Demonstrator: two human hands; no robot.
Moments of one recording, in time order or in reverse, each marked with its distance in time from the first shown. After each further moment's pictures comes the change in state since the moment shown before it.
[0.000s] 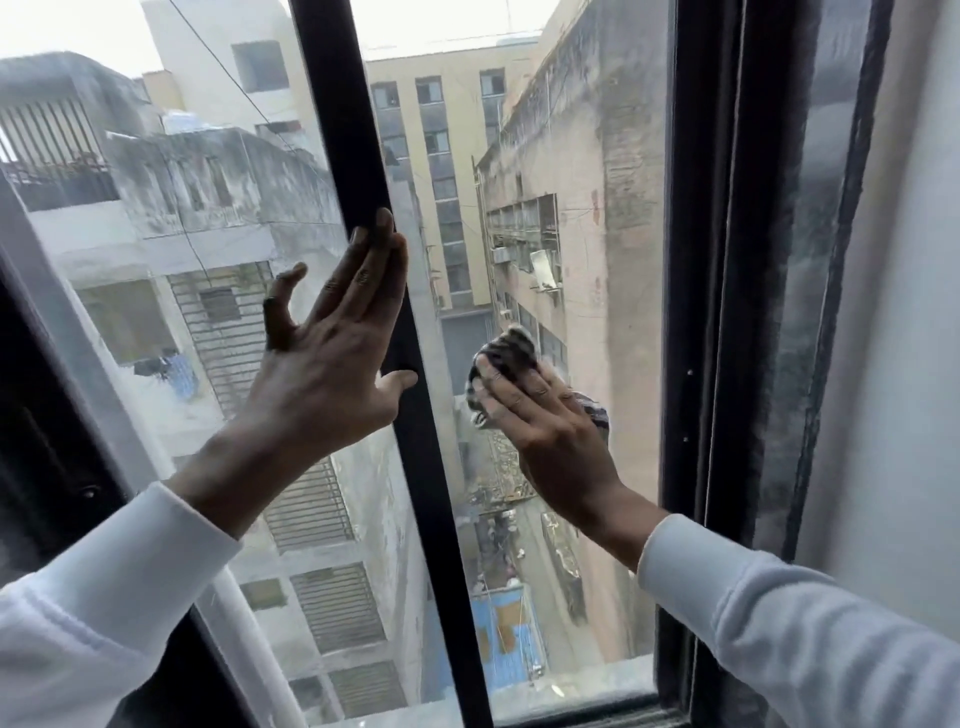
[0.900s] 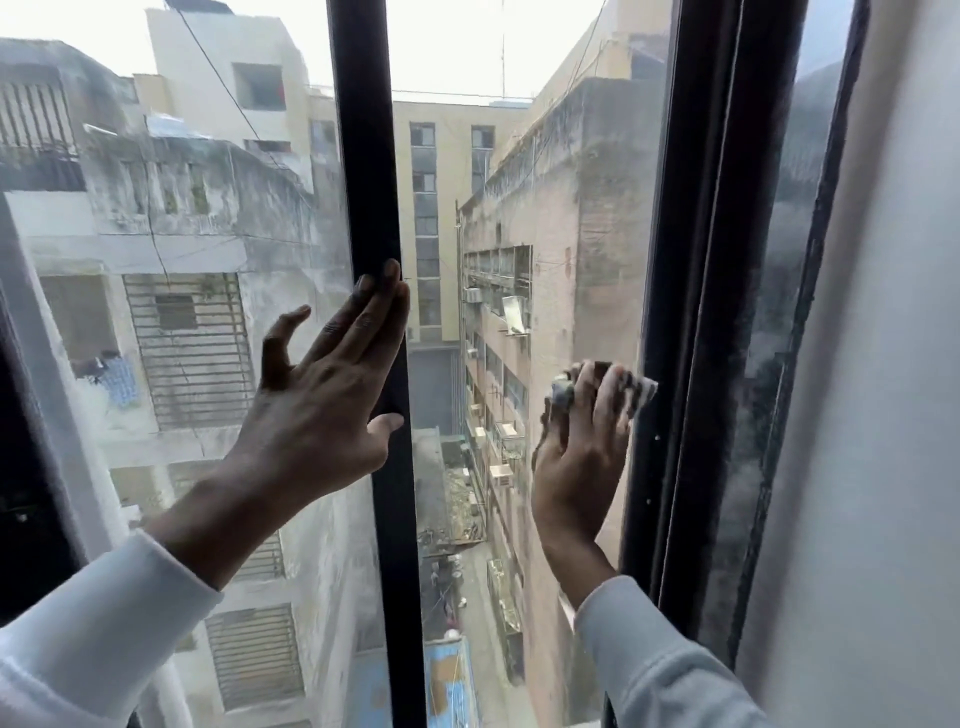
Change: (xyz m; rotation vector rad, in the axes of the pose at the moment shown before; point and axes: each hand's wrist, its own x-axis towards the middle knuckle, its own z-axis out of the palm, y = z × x) left_hand -0.003 0.001 0.004 -0.134 -0.005 -0.044; right_hand 0.013 0.007 0.009 0.069 0.308 0.701
